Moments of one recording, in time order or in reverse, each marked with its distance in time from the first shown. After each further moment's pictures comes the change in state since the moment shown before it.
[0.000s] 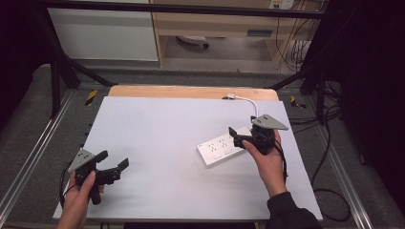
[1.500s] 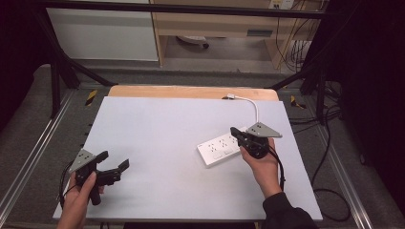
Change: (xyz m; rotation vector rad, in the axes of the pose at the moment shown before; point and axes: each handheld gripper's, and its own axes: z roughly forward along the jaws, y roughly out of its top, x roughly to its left) left arm -0.002 0.000 -0.001 0.009 -0.006 0.021; right arm 0.007 -0.028 0.010 -0.013 0.107 -0.037
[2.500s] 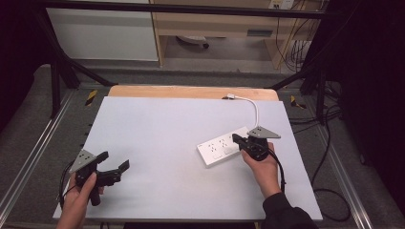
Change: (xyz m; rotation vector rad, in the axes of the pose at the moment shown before) left arm -0.002 0.000 -0.001 0.010 -0.001 0.013; right arm -0.013 -0.029 0.012 0.098 0.008 0.097
